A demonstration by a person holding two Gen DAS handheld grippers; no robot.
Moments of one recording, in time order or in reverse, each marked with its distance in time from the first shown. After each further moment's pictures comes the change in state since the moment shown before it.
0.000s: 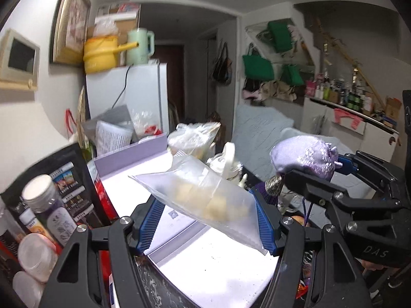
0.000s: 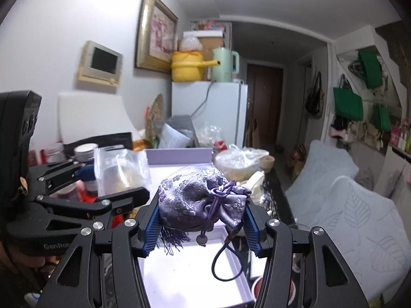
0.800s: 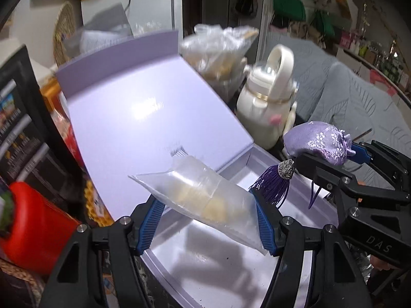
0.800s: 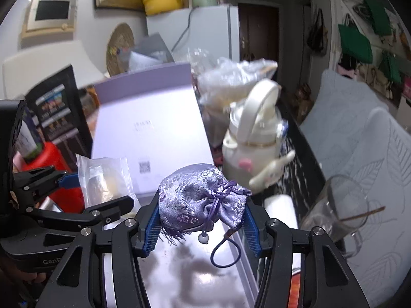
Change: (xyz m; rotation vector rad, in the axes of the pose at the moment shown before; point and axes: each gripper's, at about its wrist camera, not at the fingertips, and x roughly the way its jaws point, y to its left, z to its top) left arm 0.169 0.030 -0.068 -0.073 0.394 0.084; right arm 0.162 -0.048 -0.075 0.102 0.335 0.009
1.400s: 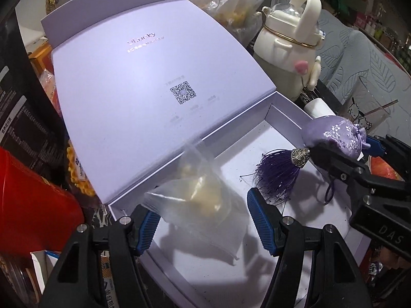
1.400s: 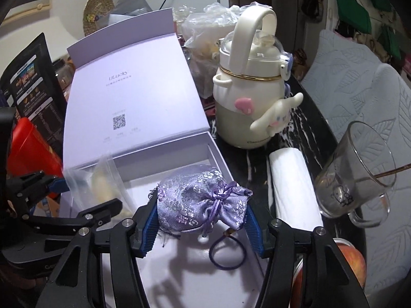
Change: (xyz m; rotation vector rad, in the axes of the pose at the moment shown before) left arm 0.054 0.004 -0.034 -0.025 0.193 0.036; right arm 0.044 -0.011 -0.032 0.055 0.181 -0.026
